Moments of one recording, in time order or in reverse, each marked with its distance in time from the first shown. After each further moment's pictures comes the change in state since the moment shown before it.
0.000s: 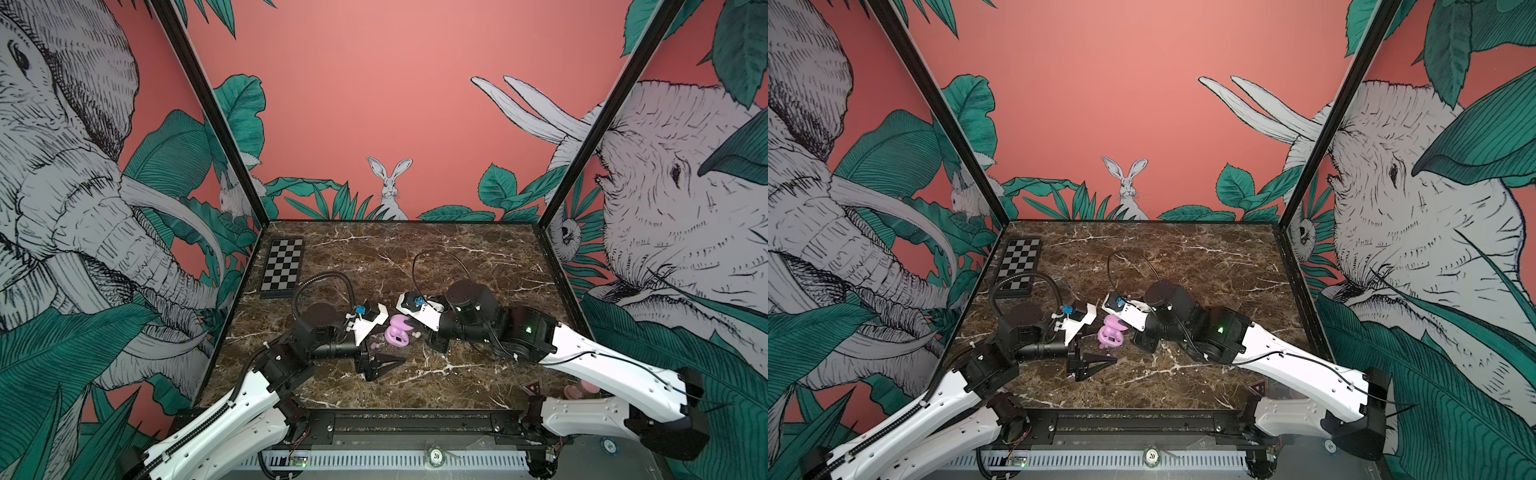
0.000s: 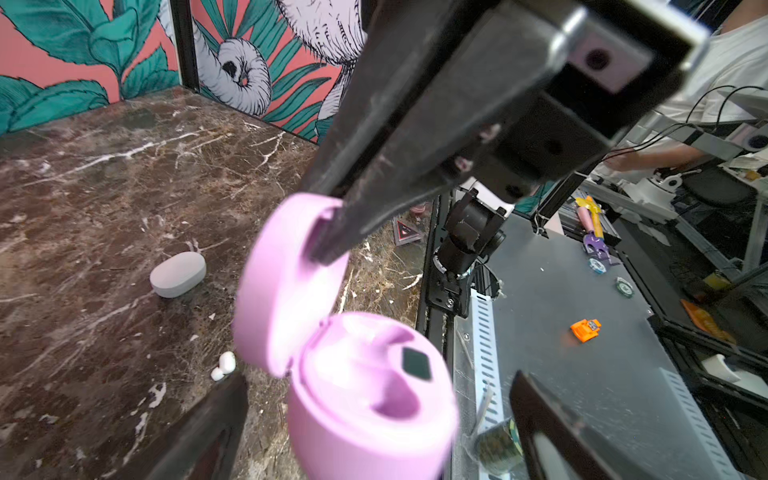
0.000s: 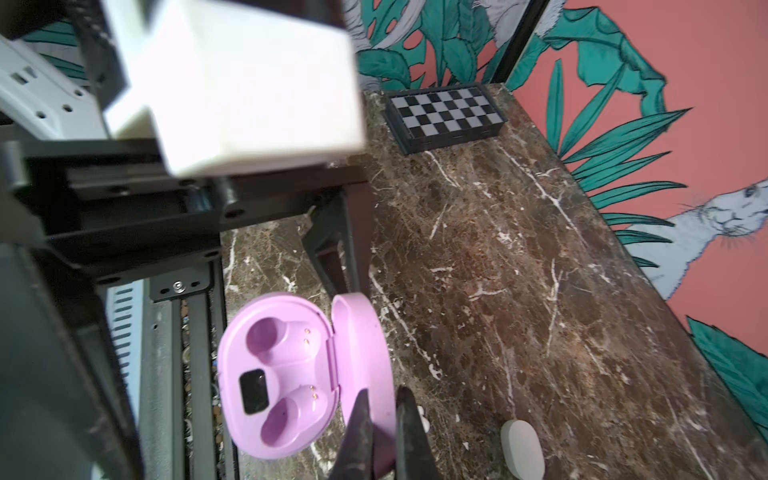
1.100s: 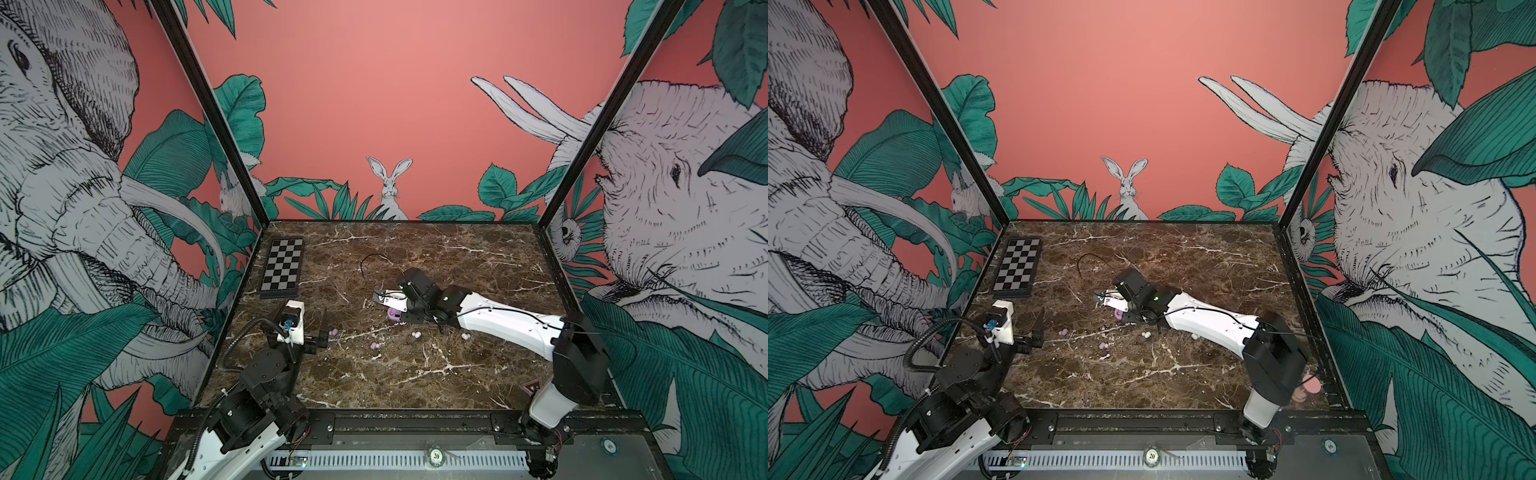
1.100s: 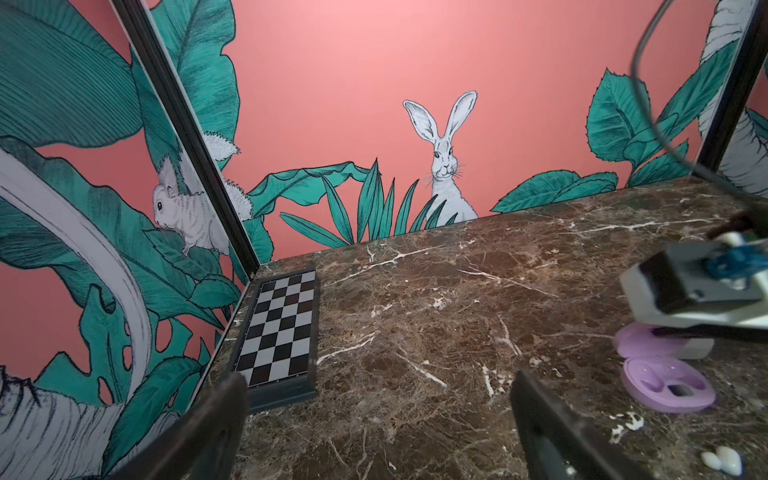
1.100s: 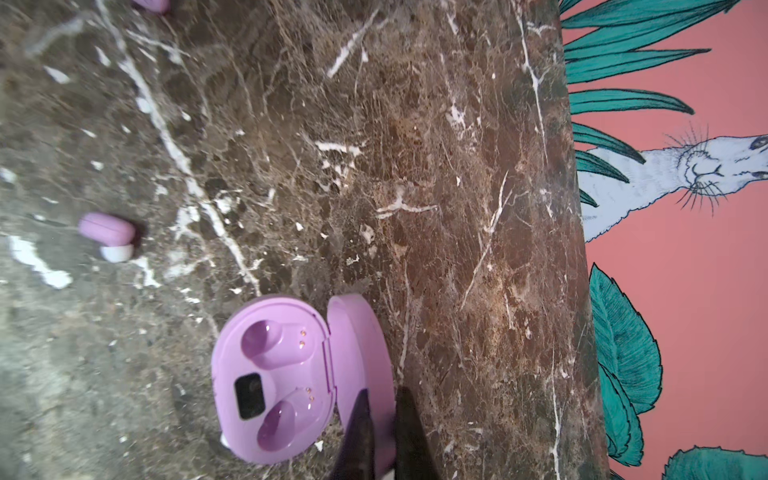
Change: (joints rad) left arm 0.000 -0.568 -0.165 -0.127 -1.306 0.187; right arm -0.167 0.548 0.062 0.179 0.249 -0.409
